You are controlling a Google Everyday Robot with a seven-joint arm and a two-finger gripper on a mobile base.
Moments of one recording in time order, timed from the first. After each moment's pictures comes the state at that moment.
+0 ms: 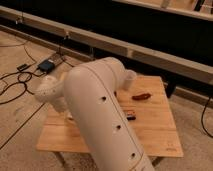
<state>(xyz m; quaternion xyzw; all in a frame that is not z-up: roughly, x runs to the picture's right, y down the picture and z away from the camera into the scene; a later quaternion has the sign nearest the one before) -0.209 0.152 0.869 -0.19 0.24 0.47 0.83</state>
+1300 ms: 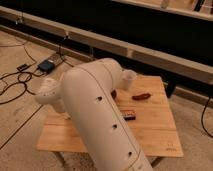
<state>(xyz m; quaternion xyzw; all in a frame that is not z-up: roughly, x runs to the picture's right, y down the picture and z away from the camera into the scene) -0.209 0.157 0.880 -0.19 0.24 0.48 0.82</state>
